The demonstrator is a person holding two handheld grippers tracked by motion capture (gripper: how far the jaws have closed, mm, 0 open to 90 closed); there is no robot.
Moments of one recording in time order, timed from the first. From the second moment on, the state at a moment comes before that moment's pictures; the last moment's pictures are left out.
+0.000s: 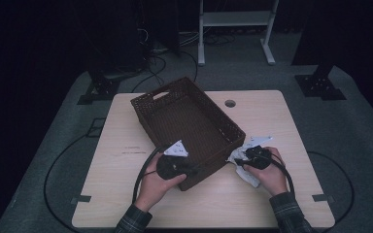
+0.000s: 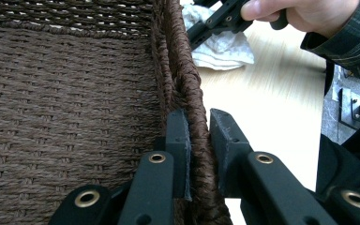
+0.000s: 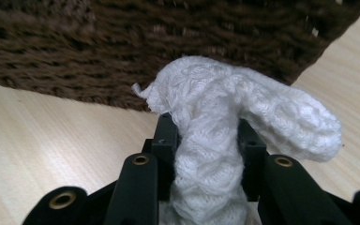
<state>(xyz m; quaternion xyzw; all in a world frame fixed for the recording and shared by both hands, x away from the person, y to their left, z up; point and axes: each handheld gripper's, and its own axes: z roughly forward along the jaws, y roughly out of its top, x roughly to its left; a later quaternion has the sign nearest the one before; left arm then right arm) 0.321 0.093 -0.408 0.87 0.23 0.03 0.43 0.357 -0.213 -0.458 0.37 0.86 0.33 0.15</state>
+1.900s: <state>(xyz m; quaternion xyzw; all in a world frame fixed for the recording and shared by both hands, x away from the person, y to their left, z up) 0.321 0.093 -0.408 0.87 0.23 0.02 0.43 0.348 -0.198 -0.458 0.34 0.86 0.34 0.15</state>
